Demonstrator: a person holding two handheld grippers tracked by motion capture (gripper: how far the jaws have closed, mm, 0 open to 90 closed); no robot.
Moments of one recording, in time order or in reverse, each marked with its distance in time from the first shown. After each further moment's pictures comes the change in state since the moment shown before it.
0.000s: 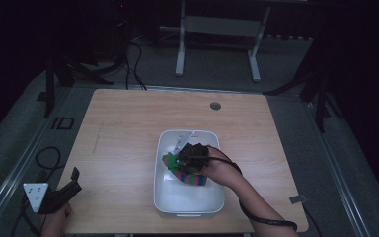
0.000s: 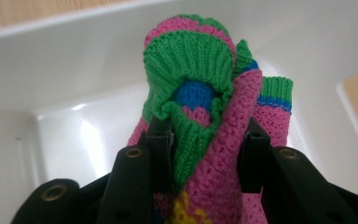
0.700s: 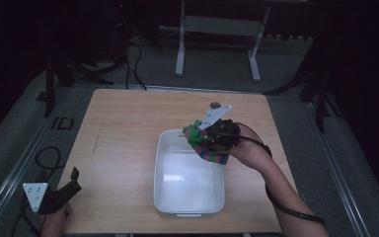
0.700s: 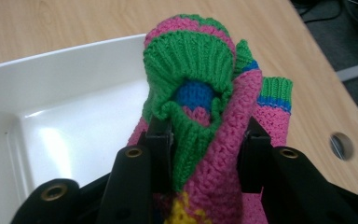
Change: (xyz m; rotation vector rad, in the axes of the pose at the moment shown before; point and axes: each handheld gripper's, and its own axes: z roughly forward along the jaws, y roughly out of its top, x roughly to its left) left arm 0.000 0.000 0.001 0.000 0.005 -0.011; right arm -0.036 -0.009 -0.104 -0.108 -0.152 0.026
